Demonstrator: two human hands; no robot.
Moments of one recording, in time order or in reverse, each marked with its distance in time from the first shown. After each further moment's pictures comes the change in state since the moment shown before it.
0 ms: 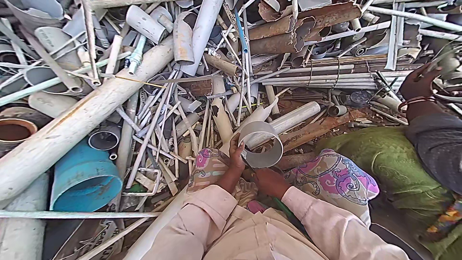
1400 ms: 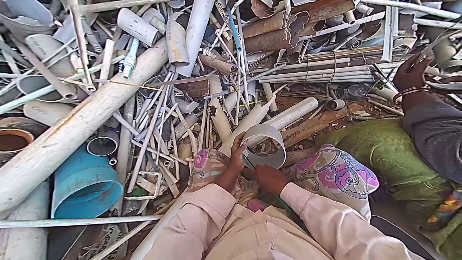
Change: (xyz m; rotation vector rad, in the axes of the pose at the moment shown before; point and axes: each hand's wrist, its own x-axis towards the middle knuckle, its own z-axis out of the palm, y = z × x) left_hand 0.001 0.004 -0.001 0.039 -0.189 -0.115; right_hand 0.007 0.007 0.004 0.034 0.028 0.031
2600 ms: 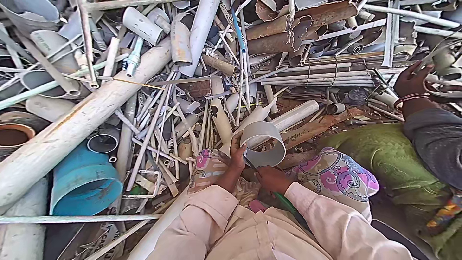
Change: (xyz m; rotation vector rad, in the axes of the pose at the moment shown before) left_hand 0.003 -0.003 -0.003 -0.005 0.062 0.189; right_hand -0.001 0.006 -0.005 0.073 -0.069 -0.019
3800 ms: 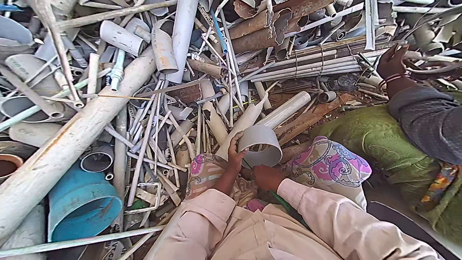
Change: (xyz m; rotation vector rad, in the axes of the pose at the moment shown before) left_hand -0.002 -0.002 -0.002 0.176 -0.231 0.051; right_hand 0.003 -0.002 0.007 -0.016 0.010 0.040
